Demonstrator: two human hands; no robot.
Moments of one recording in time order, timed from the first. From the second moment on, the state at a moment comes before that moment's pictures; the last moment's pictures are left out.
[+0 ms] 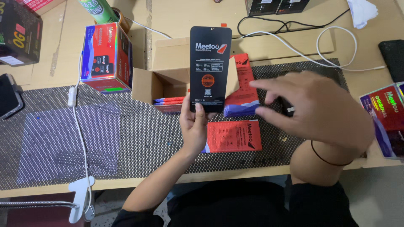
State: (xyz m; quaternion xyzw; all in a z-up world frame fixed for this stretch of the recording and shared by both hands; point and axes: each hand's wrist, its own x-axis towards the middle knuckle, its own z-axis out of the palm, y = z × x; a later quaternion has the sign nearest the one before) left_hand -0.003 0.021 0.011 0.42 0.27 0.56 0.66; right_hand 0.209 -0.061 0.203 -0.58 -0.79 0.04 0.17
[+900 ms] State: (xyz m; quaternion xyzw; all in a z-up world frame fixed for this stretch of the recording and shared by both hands) left_hand 0.002 0.010 0.016 0.48 0.16 0.48 0.71; right_hand 0.222 -0.011 0.194 -0.71 -0.69 0.02 0.15
